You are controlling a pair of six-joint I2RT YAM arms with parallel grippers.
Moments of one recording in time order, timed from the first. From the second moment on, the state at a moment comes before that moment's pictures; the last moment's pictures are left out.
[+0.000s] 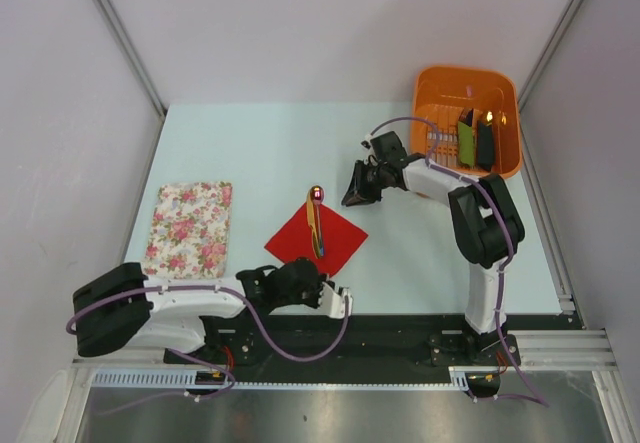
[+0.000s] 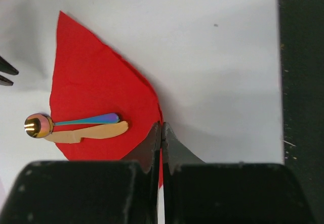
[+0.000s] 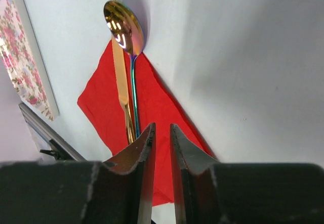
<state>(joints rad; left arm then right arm) -1.18 1.23 0.43 0.06 -0.09 0.79 0.45 2.00 1.38 -0.33 -0.45 0.59</state>
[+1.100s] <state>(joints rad) -0.82 1.44 0.65 0.04 0.10 0.74 0.44 1.84 1.16 -0.34 -0.67 0.57</state>
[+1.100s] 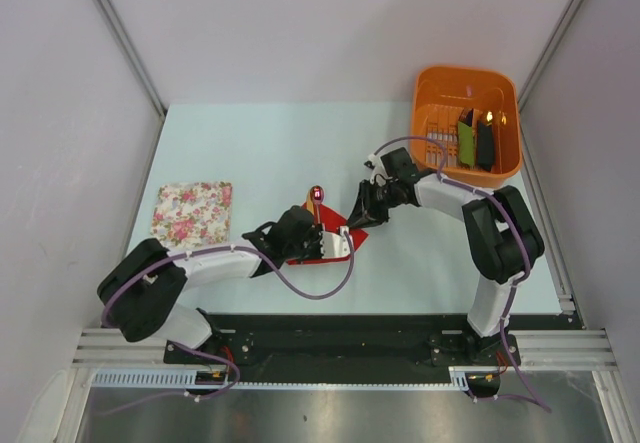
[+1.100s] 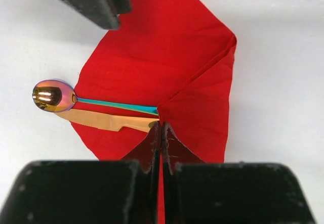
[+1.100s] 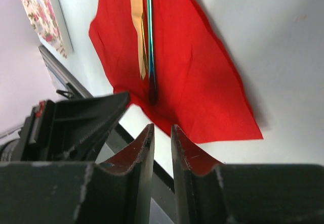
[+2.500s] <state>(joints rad) -0.78 1.51 0.67 0.08 0.05 0.71 0.61 1.87 1.07 -0.28 -0.75 0.62</state>
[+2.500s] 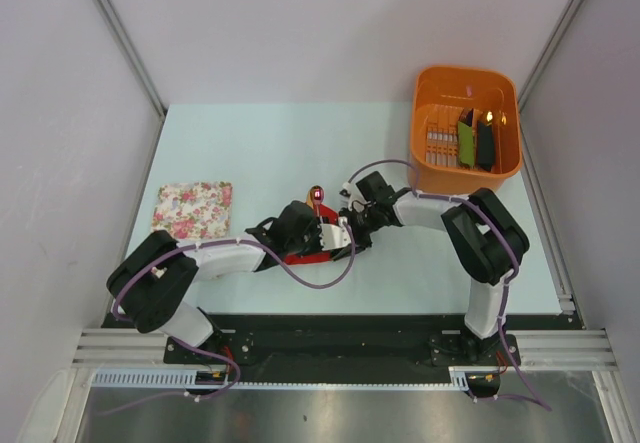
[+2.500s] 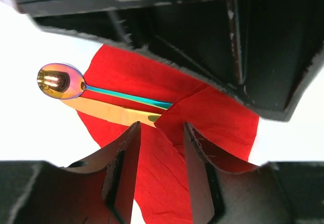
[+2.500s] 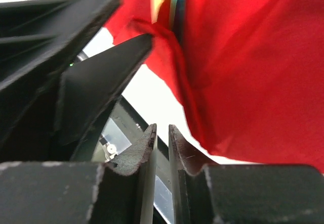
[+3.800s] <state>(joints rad) -0.41 1.49 0.67 -0.11 0.76 -0.30 0.59 1.97 1.07 -0.25 -0.74 0.64</state>
